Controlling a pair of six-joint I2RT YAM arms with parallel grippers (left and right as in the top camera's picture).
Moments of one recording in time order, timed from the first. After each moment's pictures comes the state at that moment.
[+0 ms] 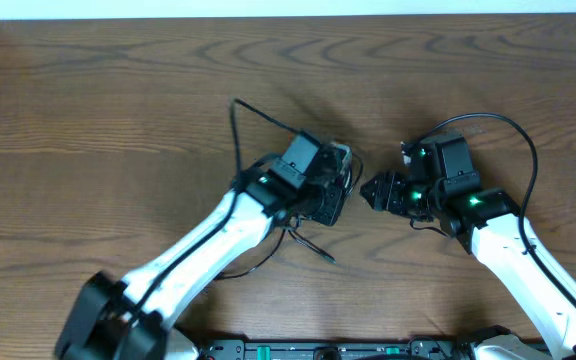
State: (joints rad) left arm -0.67 1.53 1.05 -0.55 0.31 -0.30; right arm 0.31 1.32 0.79 -0.47 -0.39 0.60
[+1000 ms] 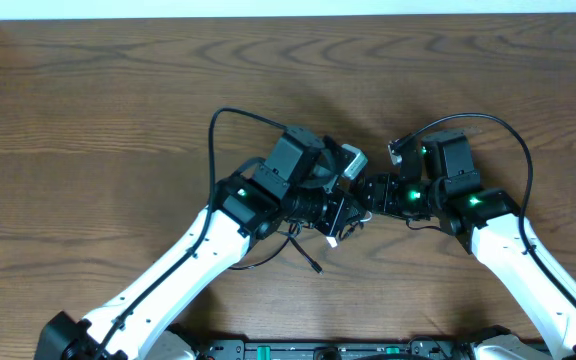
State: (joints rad) left arm -0.67 1.40 1.05 -0.53 0.63 -0.30; right arm 0.31 1.32 0.79 -0.42 -0.63 0.60
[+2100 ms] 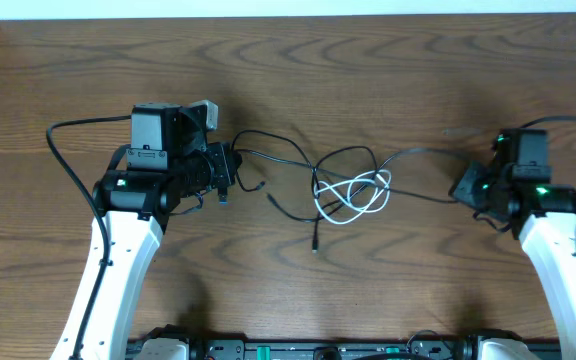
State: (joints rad) left arm -0.09 1.25 1.05 -0.74 0.42 -0.31; right arm -0.05 1.27 0.87 -0.70 -0.09 0.48
